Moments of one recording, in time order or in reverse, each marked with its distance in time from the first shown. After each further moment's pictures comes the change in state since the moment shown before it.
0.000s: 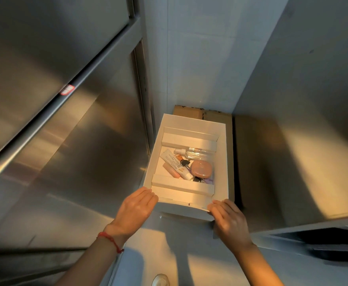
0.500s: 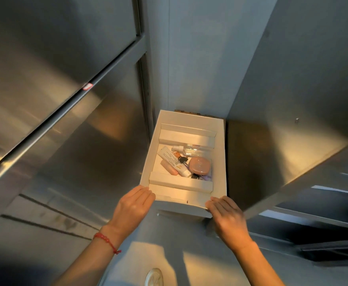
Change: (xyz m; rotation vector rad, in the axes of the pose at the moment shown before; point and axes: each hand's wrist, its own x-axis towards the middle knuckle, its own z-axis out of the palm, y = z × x) left_hand -0.008 0.072 -0.064 0.129 0.009 -0.047; right_hand -0.026 -0.010 -0.076 -0.033 -0.011 -0.089
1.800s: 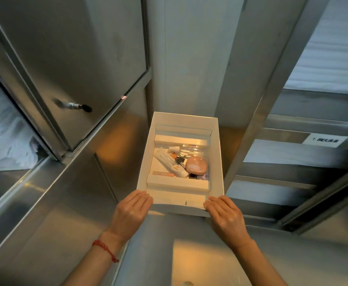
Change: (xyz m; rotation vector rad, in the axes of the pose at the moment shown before) left_hand -0.095 0.091 -0.198 0.102 0.244 0.086; right_hand -0.082 -0.144 -0.160 -0.078 0.204 -0.079
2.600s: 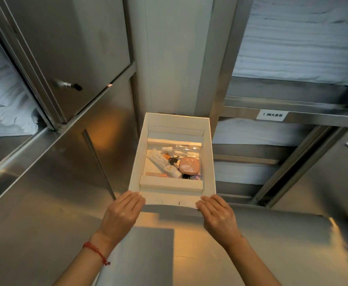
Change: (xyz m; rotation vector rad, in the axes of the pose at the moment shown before) left_hand -0.035 0.111 -0.086 0.009 -0.074 -0.003; right_hand -0.098 -0.045 -0.103 -0.038 0.009 0.014
